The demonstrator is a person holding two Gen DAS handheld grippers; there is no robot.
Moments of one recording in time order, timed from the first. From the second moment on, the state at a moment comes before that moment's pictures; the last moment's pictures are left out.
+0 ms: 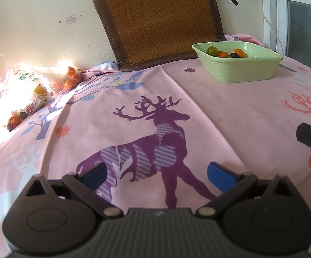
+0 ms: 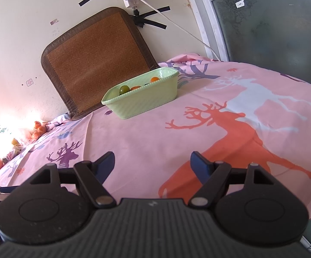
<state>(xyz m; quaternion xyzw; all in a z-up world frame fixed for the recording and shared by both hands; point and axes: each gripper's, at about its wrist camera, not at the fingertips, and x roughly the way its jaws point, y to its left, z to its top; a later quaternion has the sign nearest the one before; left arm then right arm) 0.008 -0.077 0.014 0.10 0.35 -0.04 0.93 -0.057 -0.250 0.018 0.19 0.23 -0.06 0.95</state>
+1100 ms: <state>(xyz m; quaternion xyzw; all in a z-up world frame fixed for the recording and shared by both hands) 0.004 -0.081 0.018 0.12 0.33 -0.03 0.94 -0.057 -0.251 0.017 0.19 0.23 -0.06 0.95</state>
